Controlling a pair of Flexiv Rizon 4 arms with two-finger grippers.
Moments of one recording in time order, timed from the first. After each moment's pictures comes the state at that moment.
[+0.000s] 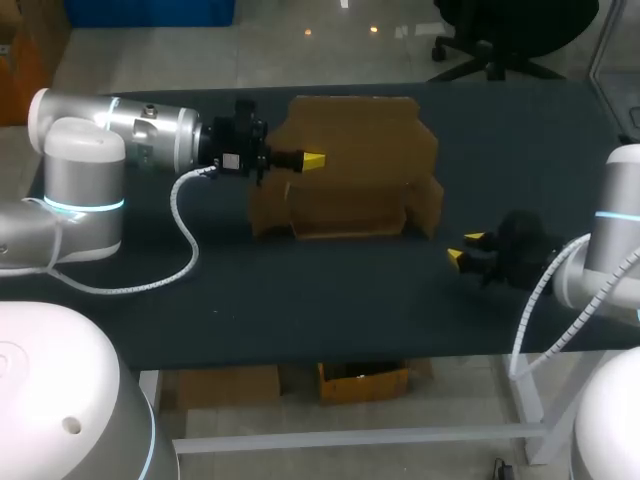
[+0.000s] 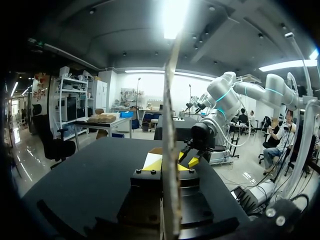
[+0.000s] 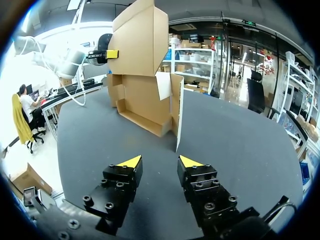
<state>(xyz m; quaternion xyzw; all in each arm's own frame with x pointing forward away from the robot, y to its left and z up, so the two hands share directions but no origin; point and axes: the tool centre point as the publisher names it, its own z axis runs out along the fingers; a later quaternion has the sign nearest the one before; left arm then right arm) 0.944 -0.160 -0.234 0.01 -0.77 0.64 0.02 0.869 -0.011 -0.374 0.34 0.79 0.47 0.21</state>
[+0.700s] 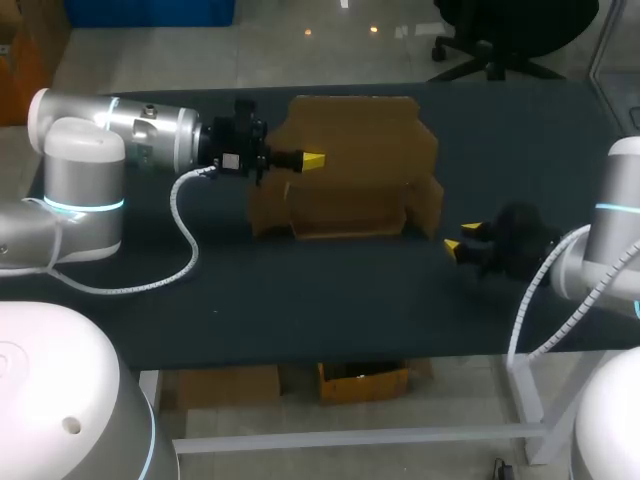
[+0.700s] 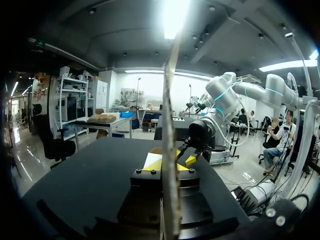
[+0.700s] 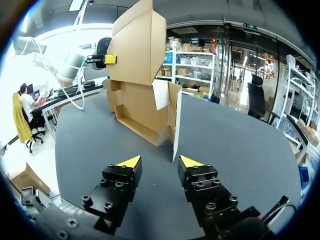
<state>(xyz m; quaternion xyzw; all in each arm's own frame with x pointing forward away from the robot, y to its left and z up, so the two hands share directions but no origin) 0.944 -0.160 -0.234 0.01 -0.77 0.64 0.02 0.885 -0.007 -0.363 0.33 0.78 0.48 0.22</state>
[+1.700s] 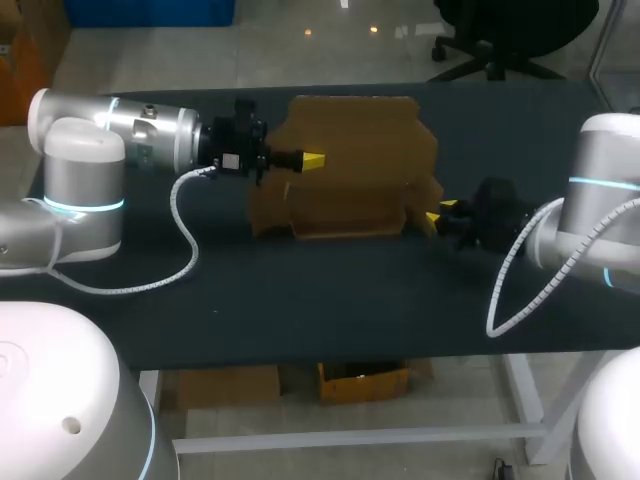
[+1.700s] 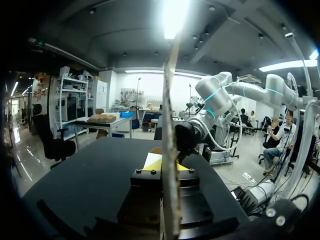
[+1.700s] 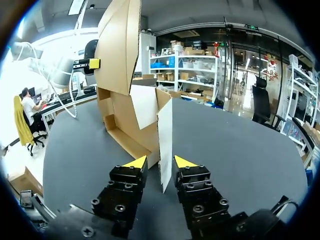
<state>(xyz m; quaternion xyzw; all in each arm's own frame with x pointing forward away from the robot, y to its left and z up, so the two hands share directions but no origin) 0.944 -0.160 -0.234 0.01 -0.77 0.64 0.02 0.943 0.022 -0.364 0.32 0.78 0.50 0.21</state>
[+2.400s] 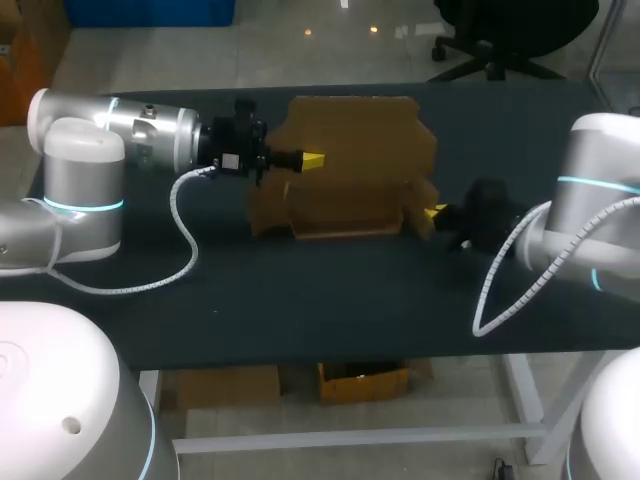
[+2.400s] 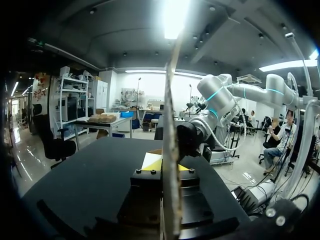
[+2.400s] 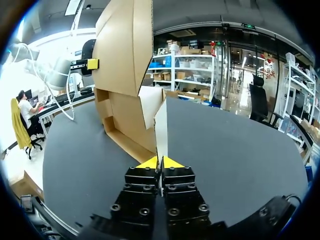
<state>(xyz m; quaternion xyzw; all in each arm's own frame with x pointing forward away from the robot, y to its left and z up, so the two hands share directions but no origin) 0.945 -0.159 -0.234 0.01 -0.77 0.64 0.02 0.940 0.032 -0.363 0.33 0.77 0.50 0.21</state>
